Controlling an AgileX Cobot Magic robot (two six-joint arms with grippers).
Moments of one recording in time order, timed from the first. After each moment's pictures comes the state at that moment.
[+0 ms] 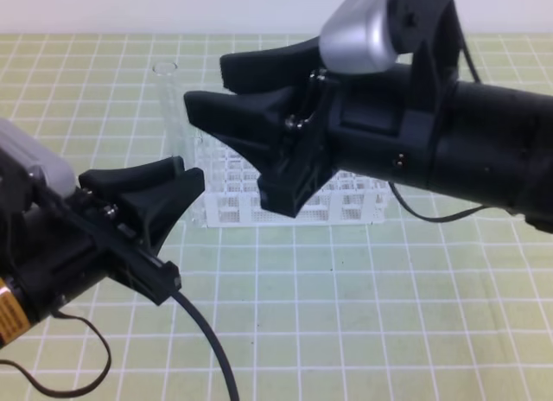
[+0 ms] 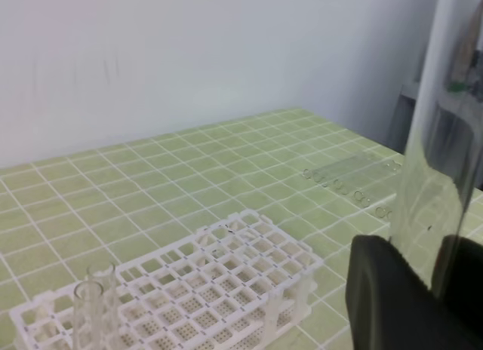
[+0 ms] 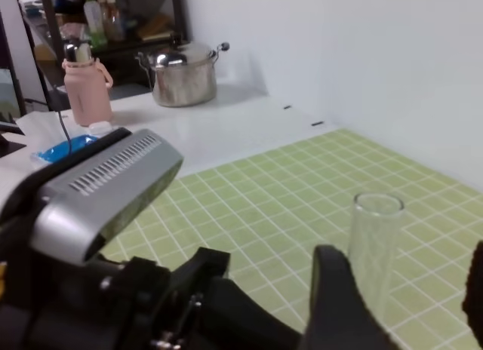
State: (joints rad) left arm -0.52 0.94 -0.51 0.84 -0.39 -0.85; right arm 0.77 1.30 -1.09 1.74 0.39 -1.73
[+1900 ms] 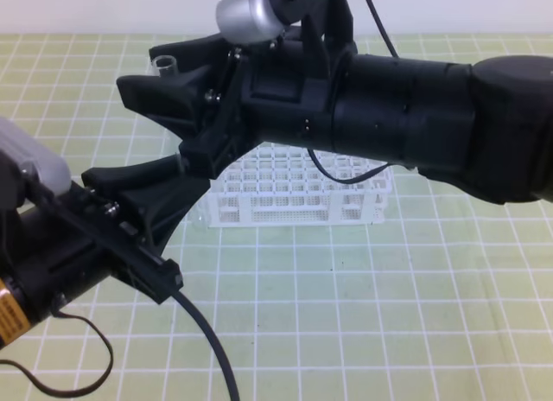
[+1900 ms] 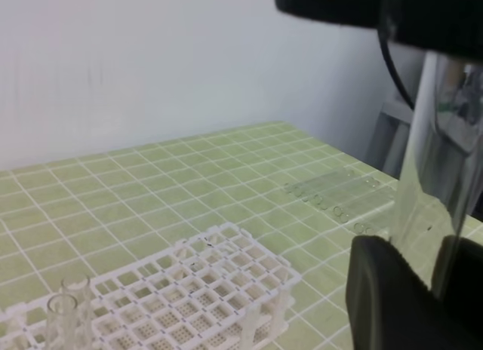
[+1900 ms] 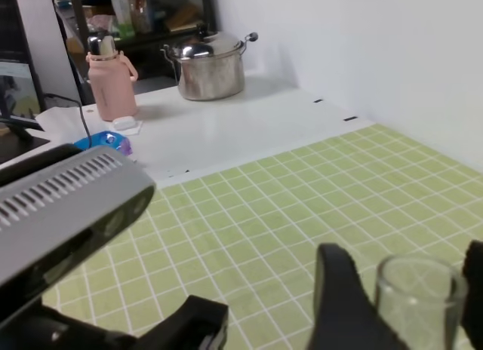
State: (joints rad) left arm -0.52 0.94 -0.51 0.83 -0.43 -0.88; right arm 0.77 1.51 -1.28 1.74 0.46 -1.71
